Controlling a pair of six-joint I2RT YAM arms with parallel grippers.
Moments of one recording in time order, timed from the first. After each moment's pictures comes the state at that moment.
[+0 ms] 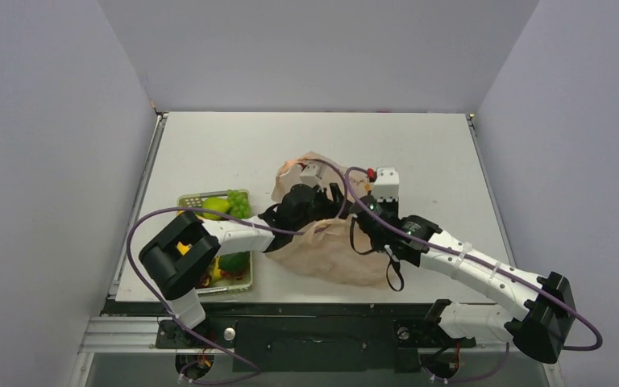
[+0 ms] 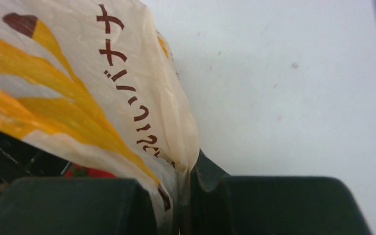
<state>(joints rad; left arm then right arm) -0.88 1.71 0.84 0.54 -0.10 -0.72 0.93 1.14 0.86 -0.62 0.78 0.59</state>
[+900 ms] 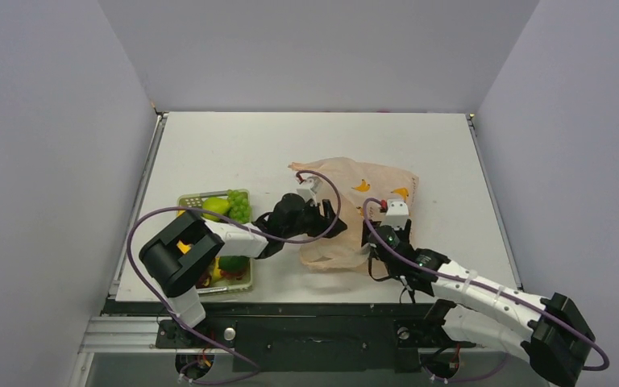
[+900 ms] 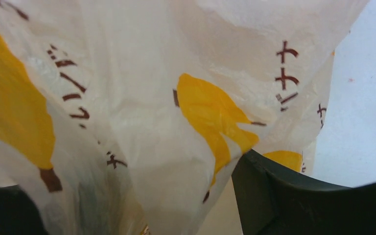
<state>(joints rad) -0.81 1.74 0.76 0.57 0.16 -0.73 0.84 0.99 0.50 -0.31 0.60 0.55</state>
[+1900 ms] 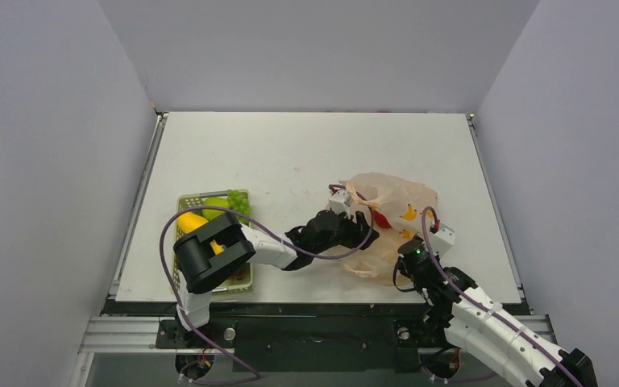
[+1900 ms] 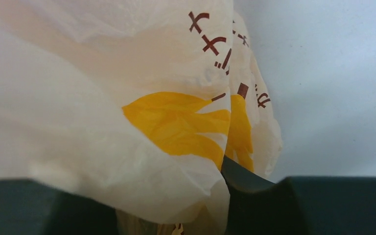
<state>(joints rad) -1.05 1.88 0.87 0.72 -0.06 -0.72 0.61 0.64 0.28 -0.58 0.54 0.99</state>
